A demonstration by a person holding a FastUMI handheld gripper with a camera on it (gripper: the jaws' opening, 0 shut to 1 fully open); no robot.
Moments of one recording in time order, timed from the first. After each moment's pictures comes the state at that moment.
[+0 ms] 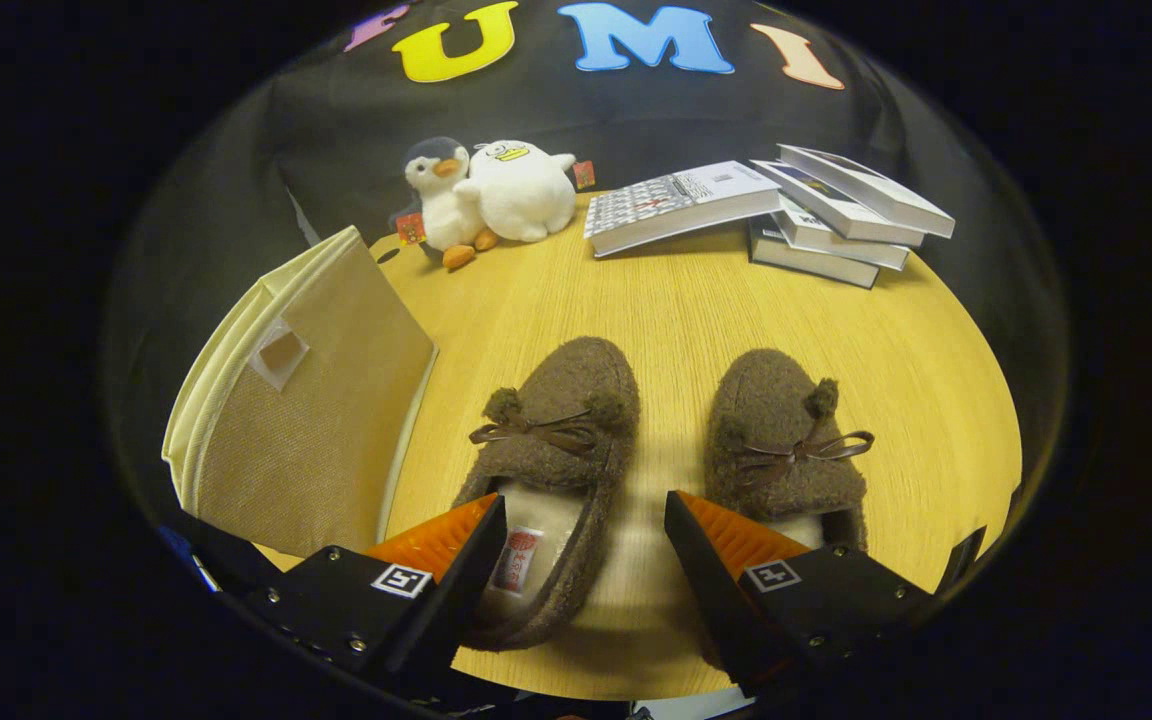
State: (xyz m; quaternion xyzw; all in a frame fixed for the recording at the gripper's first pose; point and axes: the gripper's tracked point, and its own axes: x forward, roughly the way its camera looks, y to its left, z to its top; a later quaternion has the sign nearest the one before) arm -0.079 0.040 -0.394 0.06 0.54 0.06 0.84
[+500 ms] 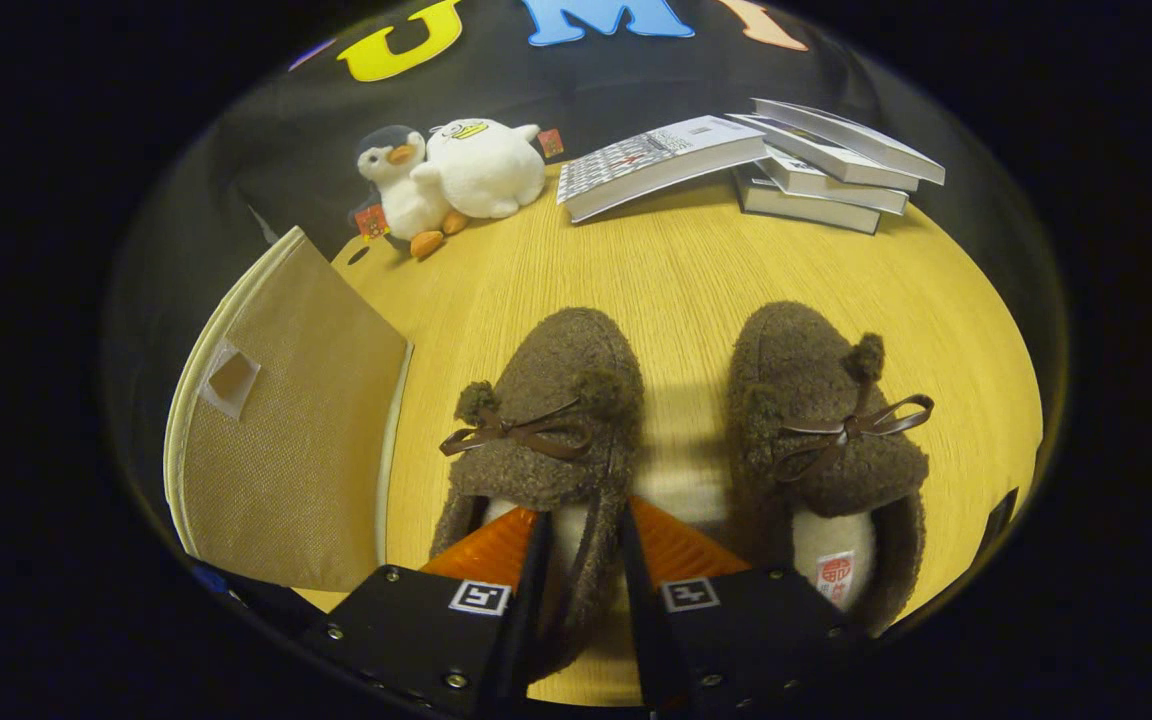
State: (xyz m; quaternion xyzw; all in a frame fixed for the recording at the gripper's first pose) arm -0.079 0.052 -0.415 0.10 0.58 0.04 0.81
